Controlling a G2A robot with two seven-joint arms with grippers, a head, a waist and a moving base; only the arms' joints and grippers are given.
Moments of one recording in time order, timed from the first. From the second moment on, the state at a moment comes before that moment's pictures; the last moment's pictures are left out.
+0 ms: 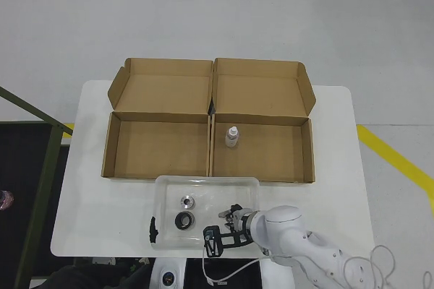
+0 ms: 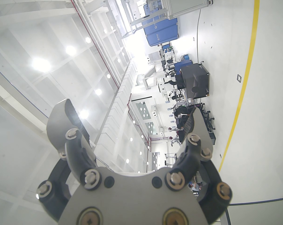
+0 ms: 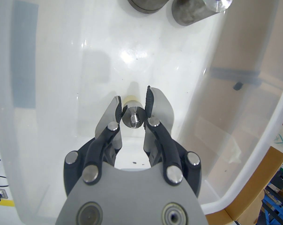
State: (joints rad) left arm -0.19 -0.18 -0.57 -1.44 2.04 -0.23 0.13; right arm -1.18 -1.09 0.72 -2.05 -1.50 -0.84 0.98
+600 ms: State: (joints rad) left arm -0.19 -0.18 -0.57 -1.44 2.04 -0.23 0.13; right arm -1.21 -1.07 0.85 -2.04 -1.41 -0.77 0.63
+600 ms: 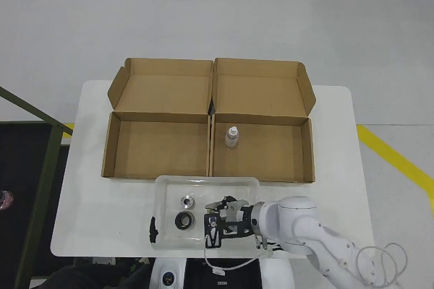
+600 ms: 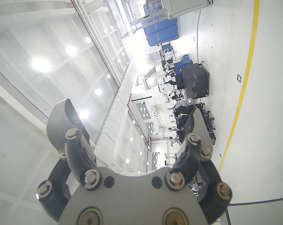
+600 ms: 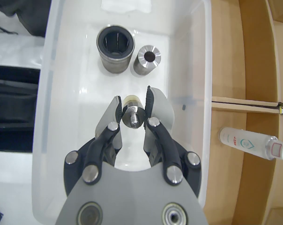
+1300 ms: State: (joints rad) left arm -0.19 -0.18 -0.57 -1.44 2.04 -0.23 0.13; right arm -1.28 -1.04 1.07 -2.08 -1.33 -0.75 0.35
